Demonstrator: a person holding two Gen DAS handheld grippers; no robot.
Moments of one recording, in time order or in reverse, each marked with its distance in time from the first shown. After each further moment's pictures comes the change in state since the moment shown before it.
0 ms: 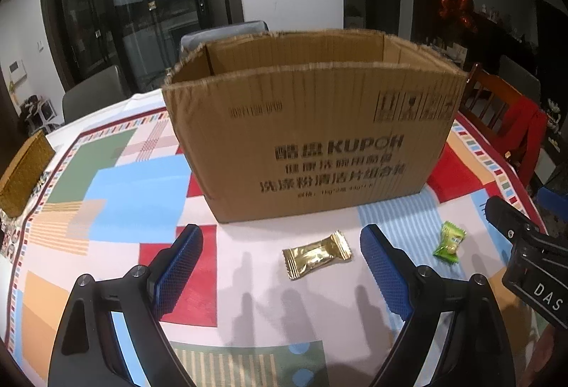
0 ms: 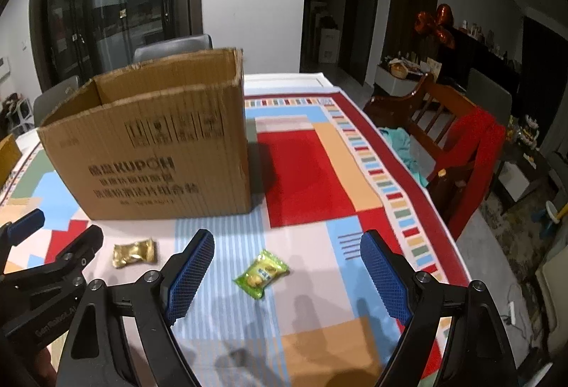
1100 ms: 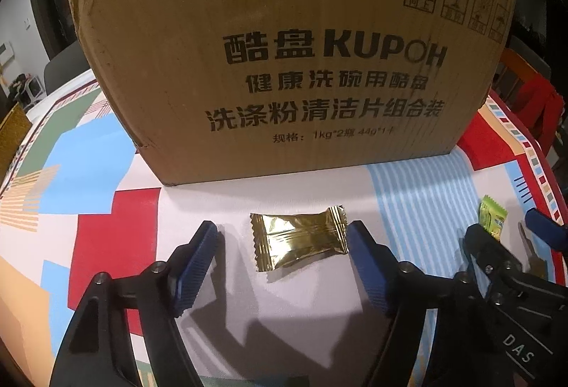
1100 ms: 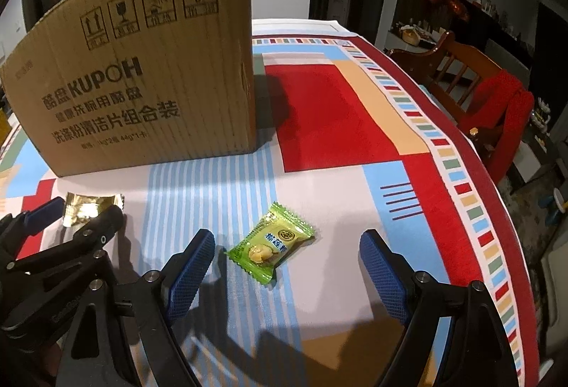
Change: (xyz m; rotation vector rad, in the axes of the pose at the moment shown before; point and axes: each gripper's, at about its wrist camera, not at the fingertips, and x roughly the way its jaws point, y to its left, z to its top) left arm 0.072 -0.013 -0.022 -0.016 0.129 -0.025; right arm 0.061 0.017 -0.035 -0.011 0.150 0.019
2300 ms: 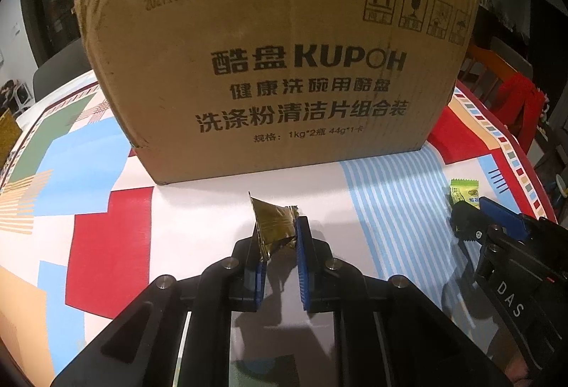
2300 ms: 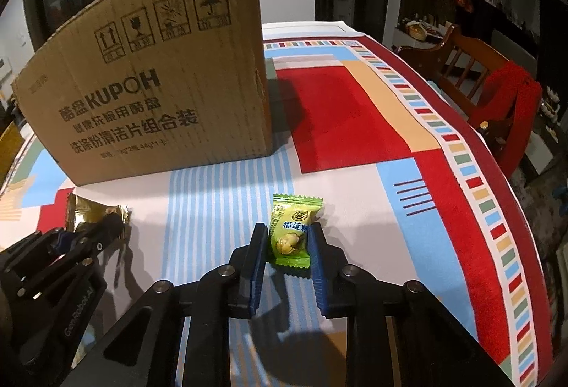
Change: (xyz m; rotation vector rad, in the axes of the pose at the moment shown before) left arm -0.017 -0.005 -0.006 0.023 -0.030 -0.066; right arm -0.012 0.002 0.000 0.038 -0.015 0.069
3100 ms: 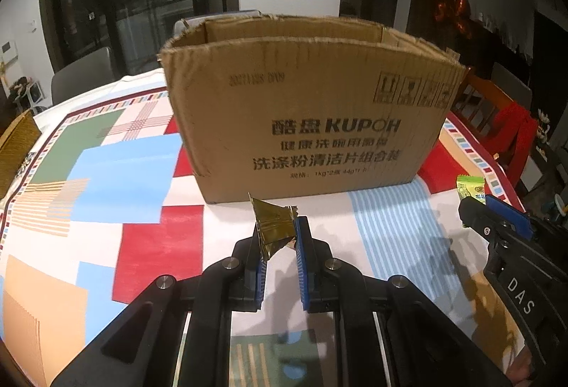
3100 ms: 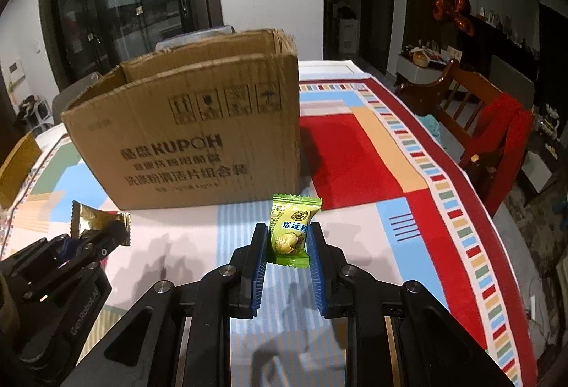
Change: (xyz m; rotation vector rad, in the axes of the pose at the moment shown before) left arm -0.058 0.022 0.010 -0.046 -0.084 0.014; right arm -0.057 0.018 0.016 -0.020 -0.110 0.020
